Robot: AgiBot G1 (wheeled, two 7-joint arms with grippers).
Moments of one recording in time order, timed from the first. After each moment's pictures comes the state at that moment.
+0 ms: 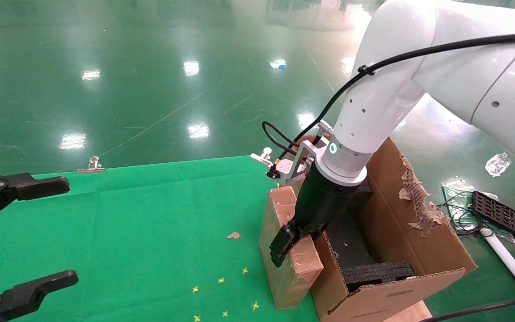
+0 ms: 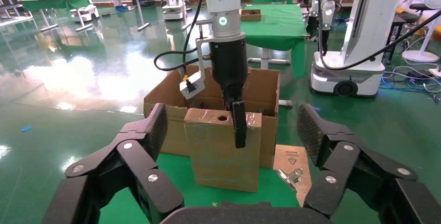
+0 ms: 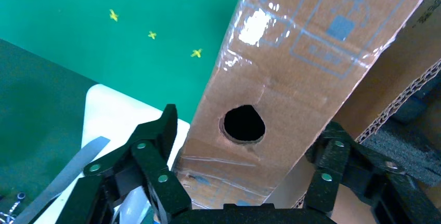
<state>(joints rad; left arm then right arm) -1.08 0.61 0.29 -1.28 0.72 1.49 -0.18 2.07 -1.09 -1.72 0.82 -1.31 -1.54 1.49</state>
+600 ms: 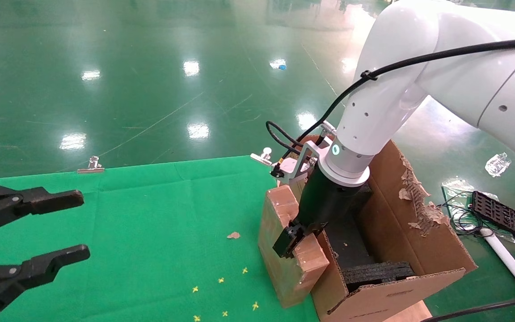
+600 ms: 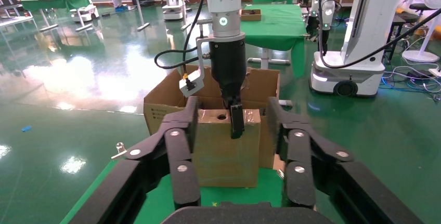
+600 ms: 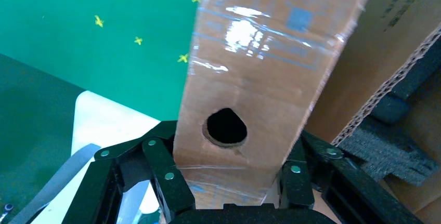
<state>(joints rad) -1.08 0.61 0.29 -1.28 0.72 1.49 -0.18 2.08 -1.06 -1.73 0.85 -1.32 -1.50 1.51</state>
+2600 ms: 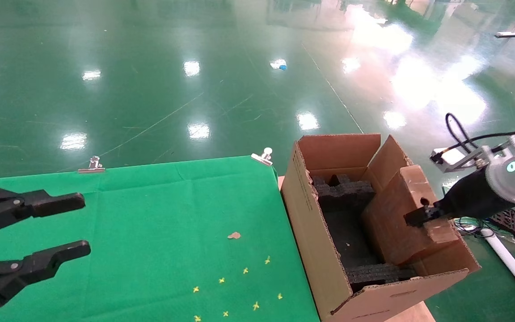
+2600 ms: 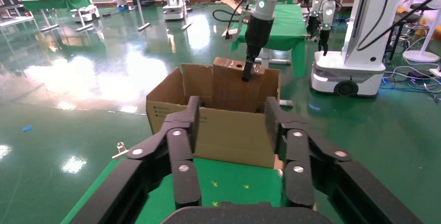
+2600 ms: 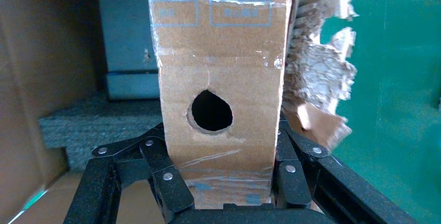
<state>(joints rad) -1.08 0.61 0.29 -1.28 0.72 1.49 -0.18 2.05 -0.53 -1.79 0.80 -1.46 -1.21 1.40</state>
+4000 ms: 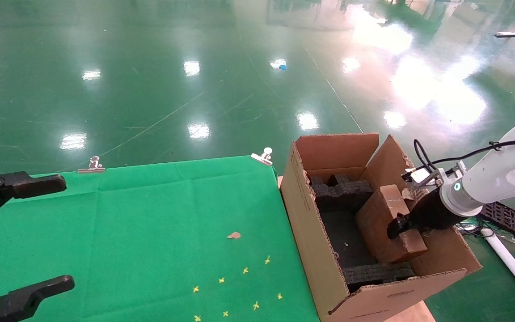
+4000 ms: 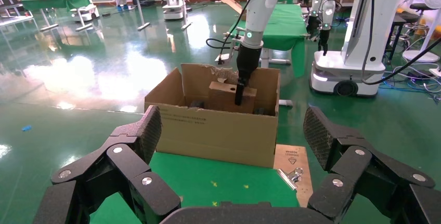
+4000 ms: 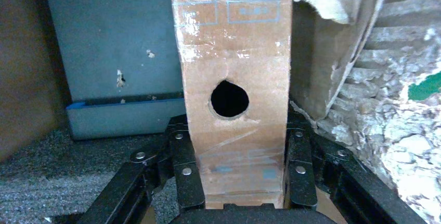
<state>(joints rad) -1.08 0.60 0.30 -1.28 0.72 1.49 -0.18 1.76 -0.83 -1.72 0.17 -1.25 -1.12 1.08</state>
